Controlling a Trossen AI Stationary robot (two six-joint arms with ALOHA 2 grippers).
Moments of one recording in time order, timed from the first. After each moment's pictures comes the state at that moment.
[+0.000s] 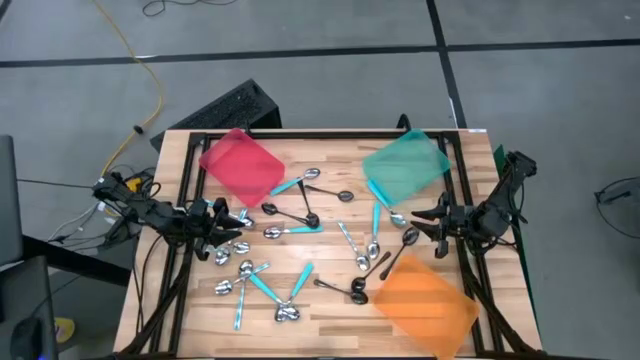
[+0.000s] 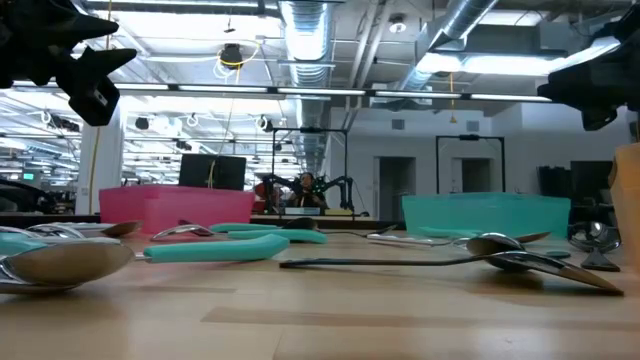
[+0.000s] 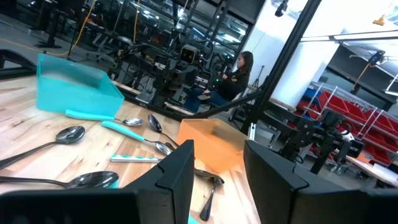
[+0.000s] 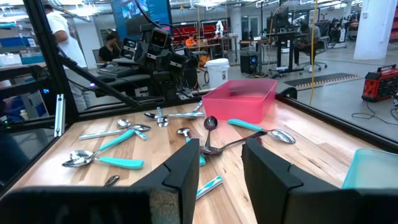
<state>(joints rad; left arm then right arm) -0.50 0.00 0.01 0.09 -0.44 -0.41 0.86 0.02 0.00 0.04 1.10 0.10</state>
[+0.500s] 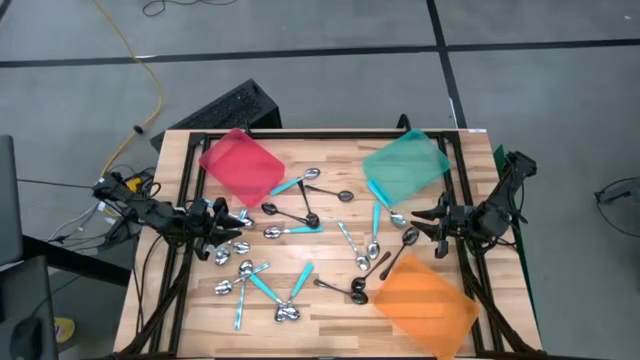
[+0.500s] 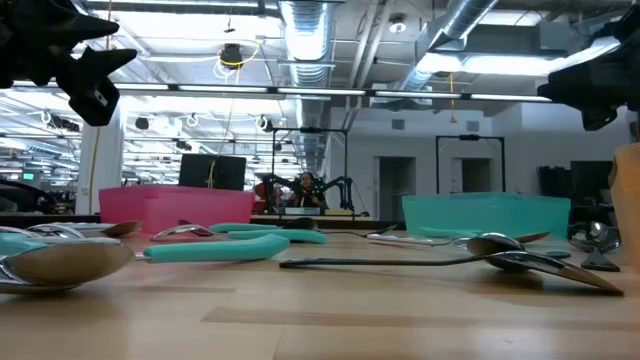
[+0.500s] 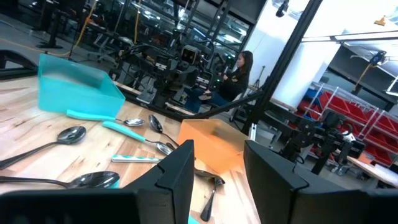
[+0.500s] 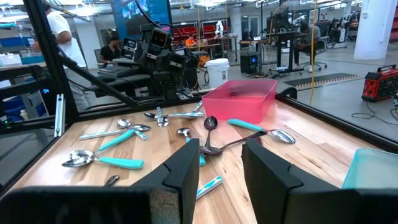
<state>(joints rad) -0.50 0.00 0.01 0.09 -0.46 -0.40 0.86 0.02 0.00 0.04 1.10 0.10</state>
